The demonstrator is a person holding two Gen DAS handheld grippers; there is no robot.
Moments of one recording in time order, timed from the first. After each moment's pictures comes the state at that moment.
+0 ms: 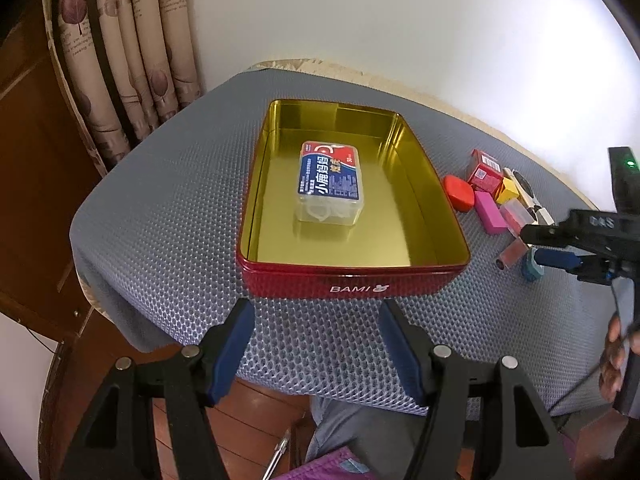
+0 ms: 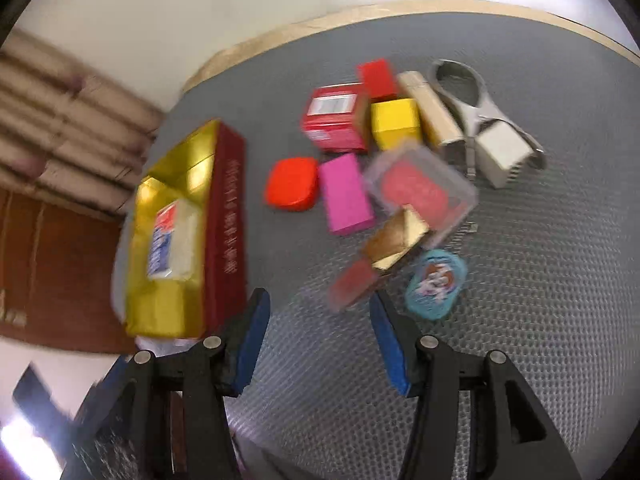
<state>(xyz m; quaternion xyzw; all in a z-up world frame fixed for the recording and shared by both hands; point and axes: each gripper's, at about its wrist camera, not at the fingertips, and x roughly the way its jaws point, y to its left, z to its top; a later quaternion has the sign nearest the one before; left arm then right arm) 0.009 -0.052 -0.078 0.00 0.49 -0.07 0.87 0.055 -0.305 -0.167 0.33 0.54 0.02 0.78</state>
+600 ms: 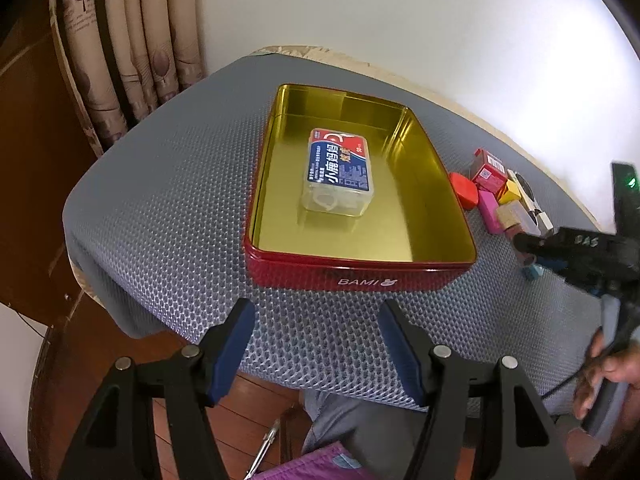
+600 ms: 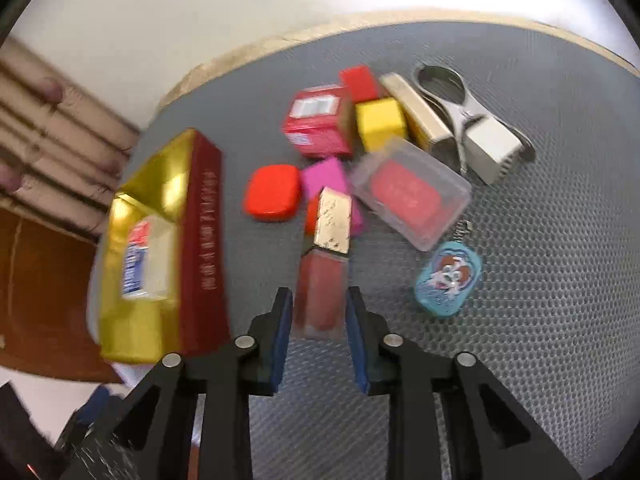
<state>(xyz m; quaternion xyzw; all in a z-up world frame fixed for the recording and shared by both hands) 0.014 -0.040 -0.085 -0.04 0.51 -0.07 0.86 0.051 -0.271 -0.156 0.29 0.51 0.02 0.81</state>
